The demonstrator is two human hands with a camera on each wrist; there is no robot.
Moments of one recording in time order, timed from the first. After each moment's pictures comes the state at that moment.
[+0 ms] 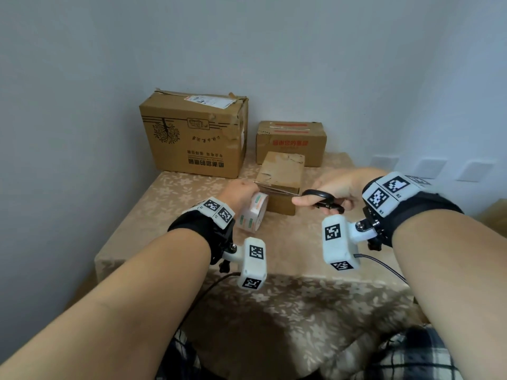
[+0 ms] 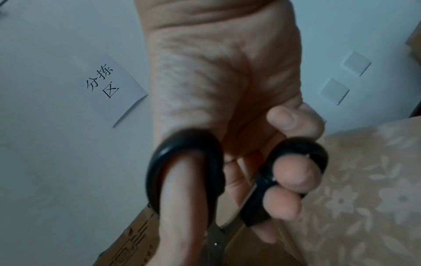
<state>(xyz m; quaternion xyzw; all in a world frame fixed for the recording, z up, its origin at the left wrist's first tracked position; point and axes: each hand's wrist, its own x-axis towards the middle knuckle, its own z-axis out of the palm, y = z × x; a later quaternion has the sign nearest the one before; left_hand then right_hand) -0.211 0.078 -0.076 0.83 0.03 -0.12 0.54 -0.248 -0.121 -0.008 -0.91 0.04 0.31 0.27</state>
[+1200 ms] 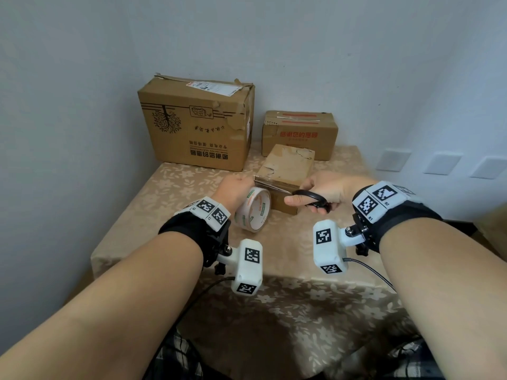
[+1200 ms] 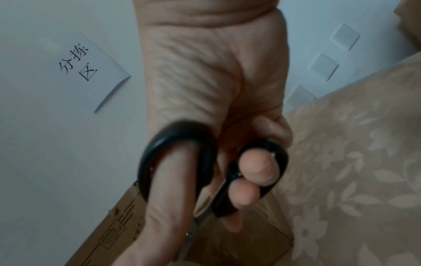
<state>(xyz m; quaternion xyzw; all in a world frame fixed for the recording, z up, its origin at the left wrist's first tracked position) -0.183 0.096 -0.105 0.81 0.03 -0.09 0.58 -0.220 -0.102 -0.047 -0.92 -0.02 0.25 0.30</state>
